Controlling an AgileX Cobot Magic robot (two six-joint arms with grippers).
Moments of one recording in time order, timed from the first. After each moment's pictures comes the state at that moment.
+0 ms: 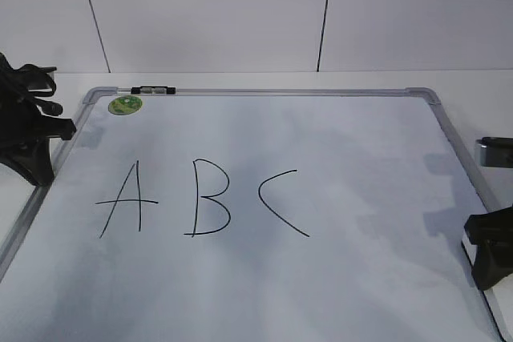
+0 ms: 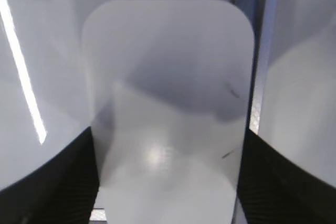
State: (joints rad) left arm -0.05 2.06 -1.44 -0.14 1.02 0.07; right arm 0.08 1.57 -0.82 0.07 0.93 0.07
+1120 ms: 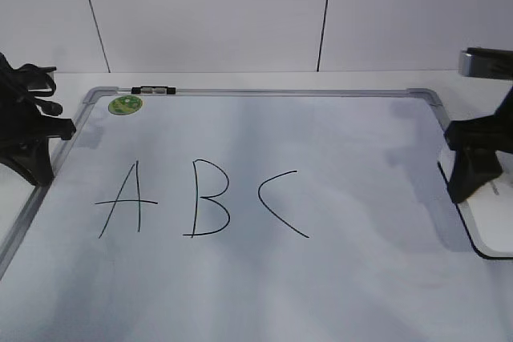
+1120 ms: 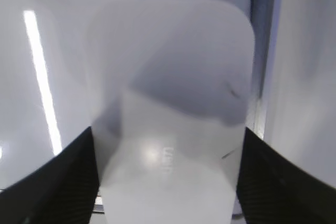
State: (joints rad) left arm -0.05 2.06 -1.44 -0.14 1.02 0.07; right arm 0.11 1.58 -1.12 0.11 1.14 0.07
